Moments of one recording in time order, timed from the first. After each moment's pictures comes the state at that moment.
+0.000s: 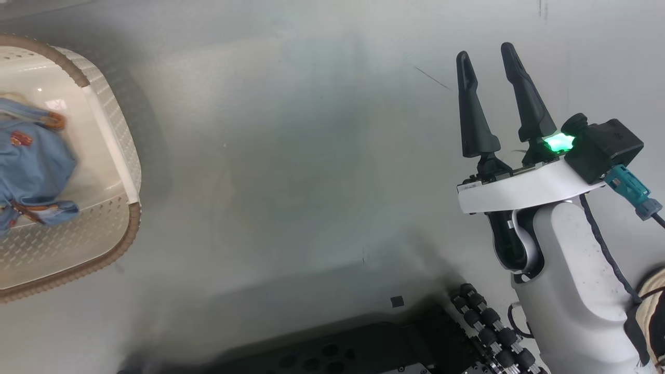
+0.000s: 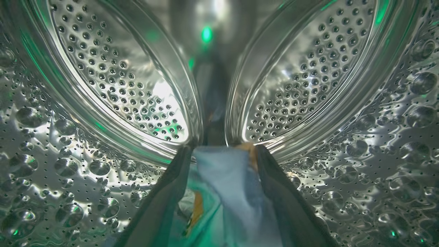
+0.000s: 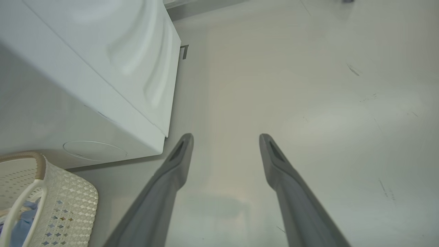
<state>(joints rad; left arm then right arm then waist) -1.34 0.60 0.01 0.40 -0.72 -0.12 0.03 -0.45 -0.06 0.29 0.10 0.46 0.07 -0.26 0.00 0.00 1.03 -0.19</state>
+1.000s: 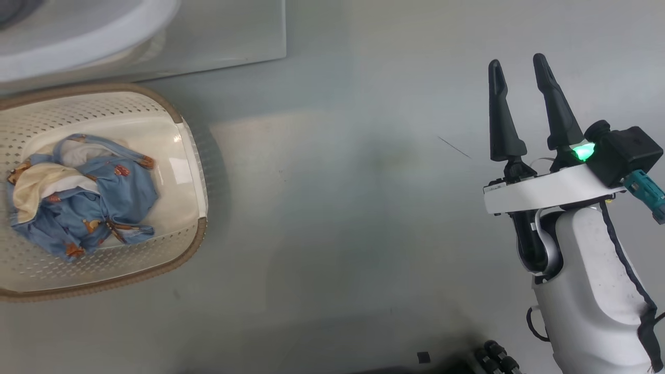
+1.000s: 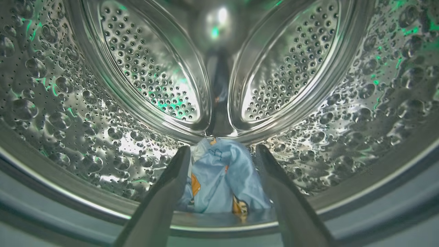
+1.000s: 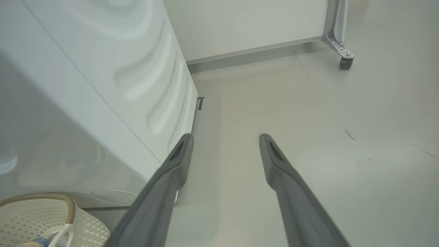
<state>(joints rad) -0.96 0.47 -0.08 0.50 -0.75 -0.13 -0.25 -0.43 -0.06 0.19 0.15 0.39 0.07 -0.26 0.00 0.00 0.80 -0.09</state>
